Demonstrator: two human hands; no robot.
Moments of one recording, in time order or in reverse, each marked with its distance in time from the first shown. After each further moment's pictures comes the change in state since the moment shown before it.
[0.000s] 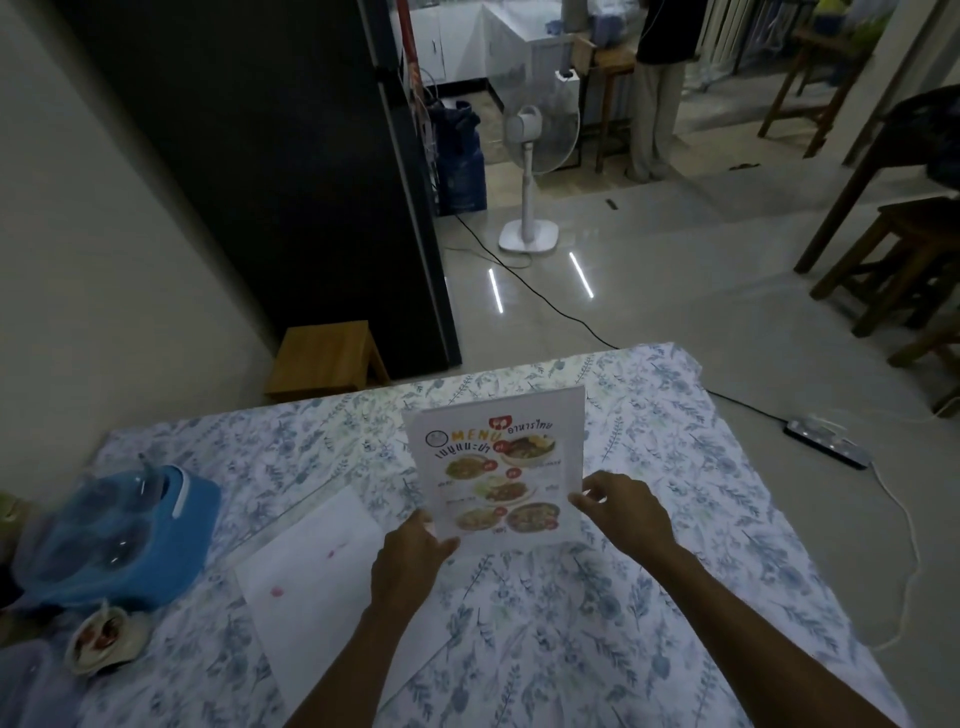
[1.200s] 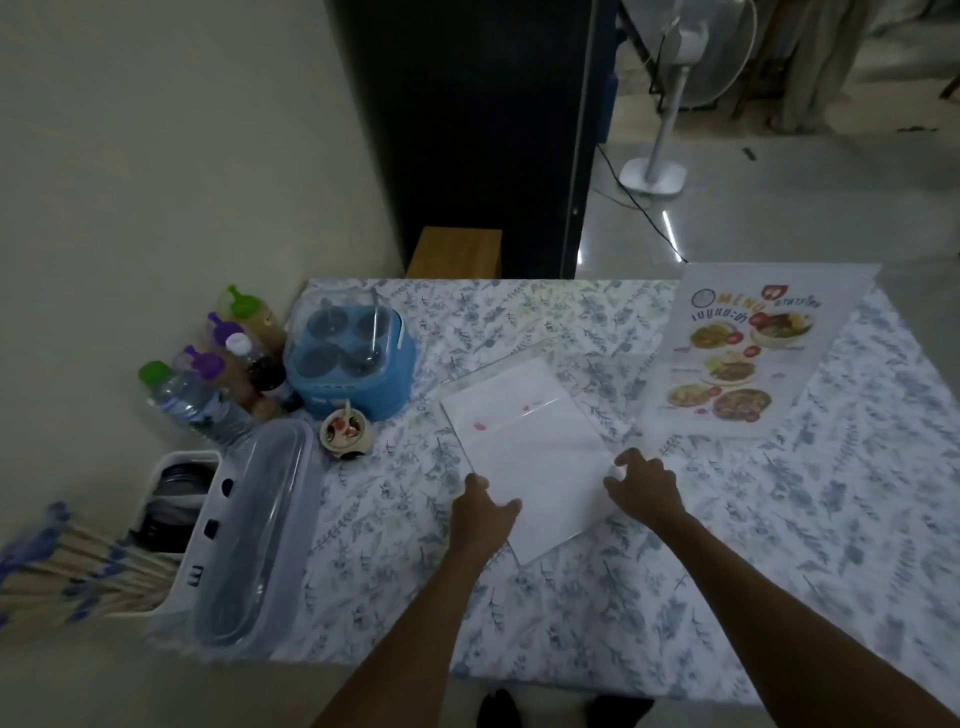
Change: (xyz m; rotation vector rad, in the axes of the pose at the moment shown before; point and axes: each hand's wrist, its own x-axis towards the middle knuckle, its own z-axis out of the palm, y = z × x) left_hand -0.086 -0.233 -0.068 -0.293 -0.074 -0.271; right_hand -0.114 -0.134 0.235 -0.159 -0.179 0.115
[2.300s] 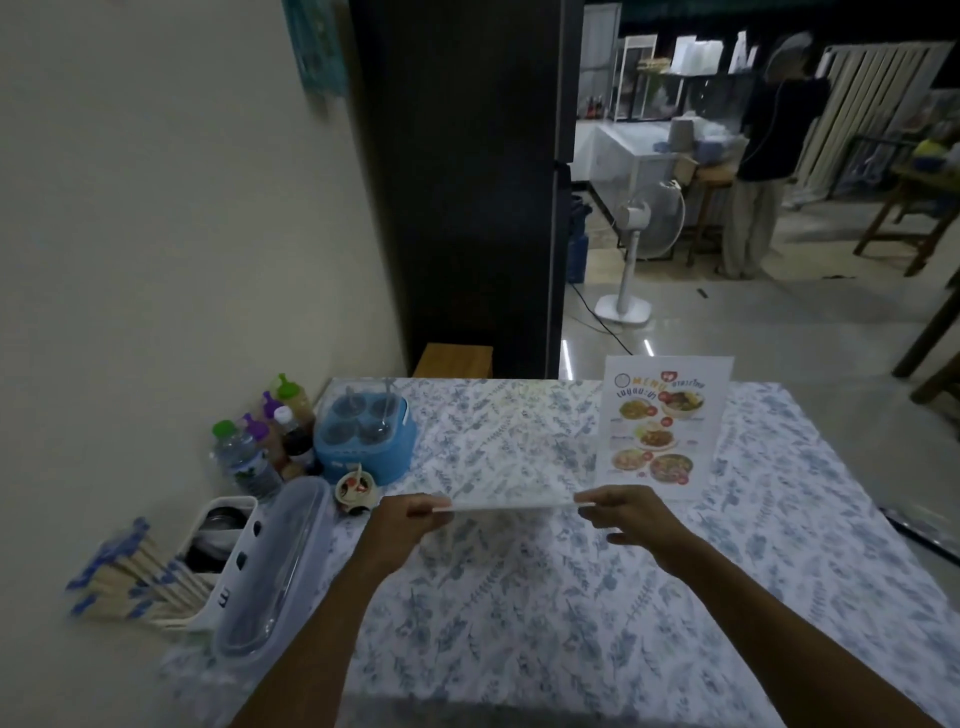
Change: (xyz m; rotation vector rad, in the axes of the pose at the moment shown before) left_hand -0.098 0.010 -0.127 -0.259 0.011 0.496; right_hand -0.145 -0.003 -0.126 0.704 -0.185 -0.304
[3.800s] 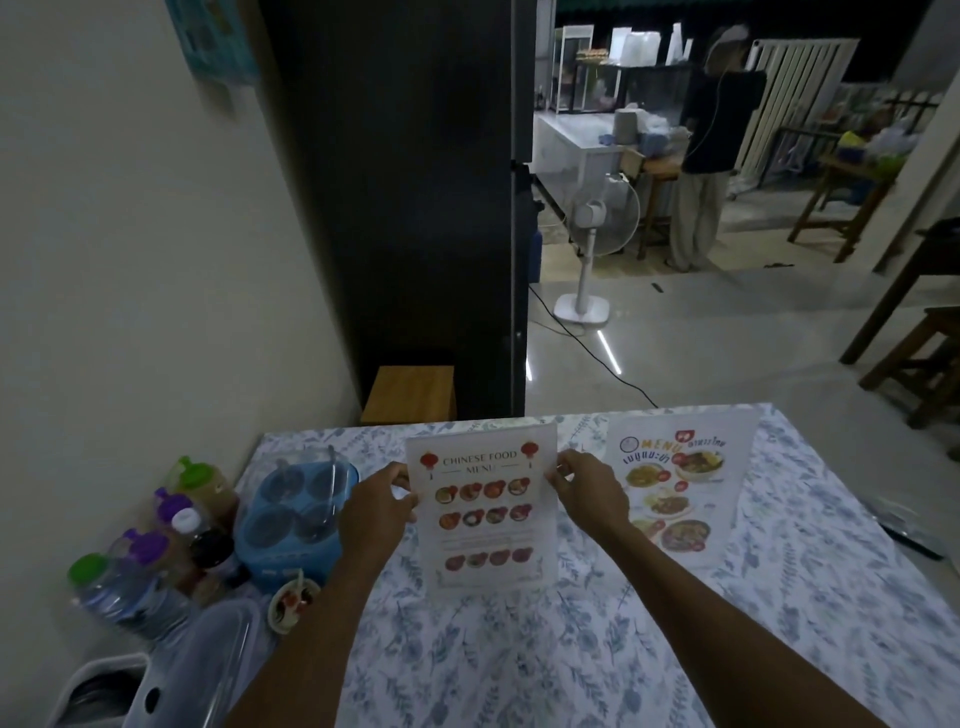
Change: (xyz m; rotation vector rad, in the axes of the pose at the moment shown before) left_hand 0.209 0.032 0.000 0.426 0.203 0.041; right_hand 0.197 -0.057 0.012 -0.619 0.483 -0.154
